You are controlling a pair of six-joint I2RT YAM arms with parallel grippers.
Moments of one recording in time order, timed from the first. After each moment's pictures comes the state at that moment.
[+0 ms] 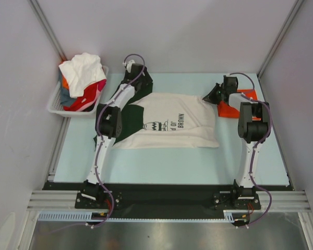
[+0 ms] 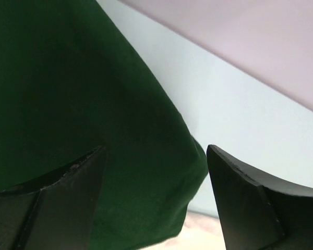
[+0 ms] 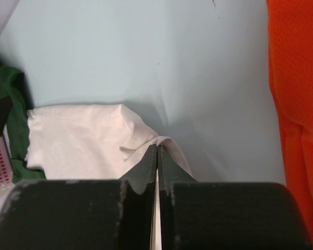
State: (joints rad) left arm -0.28 2.68 2.40 -0.31 -0.18 -0.68; right arm 0.00 2.24 1.58 -0.07 -0.36 0.63
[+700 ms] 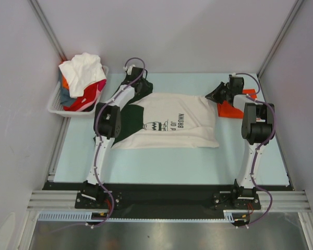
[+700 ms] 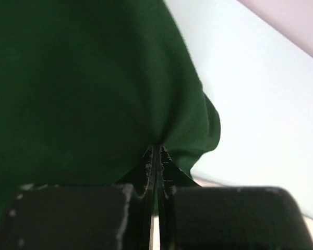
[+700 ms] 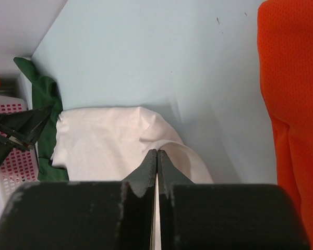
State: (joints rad) left arm -0.29 2.64 2.31 -0.38 -0.13 -0.71; right arm -0.04 2.18 1.51 0.01 -0.45 0.68
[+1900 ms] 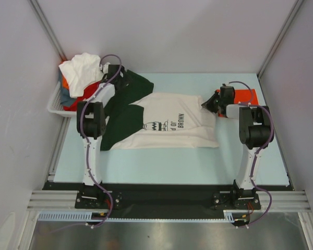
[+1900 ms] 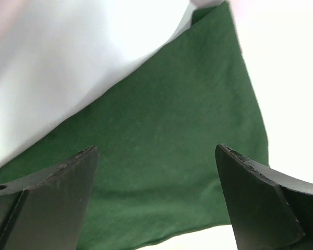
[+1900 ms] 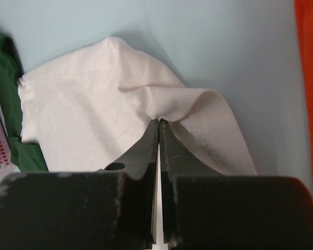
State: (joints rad) left arm -0.11 2.40 2.01 -0.28 -0.15 -0.73; right arm 0.06 2.09 1.25 0.18 -0.24 0.73
